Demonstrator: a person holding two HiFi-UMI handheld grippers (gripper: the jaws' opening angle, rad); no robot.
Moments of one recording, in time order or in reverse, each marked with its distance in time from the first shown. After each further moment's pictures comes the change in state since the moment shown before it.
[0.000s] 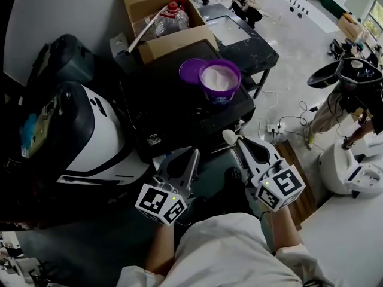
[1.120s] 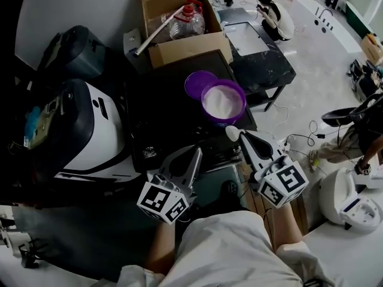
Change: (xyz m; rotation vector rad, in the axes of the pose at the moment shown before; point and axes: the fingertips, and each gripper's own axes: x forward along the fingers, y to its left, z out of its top) left arm 0.098 0.031 0.020 -0.002 -0.013 0.141; right arm 0.067 -0.098 0.044 -0.009 -0.011 0.156
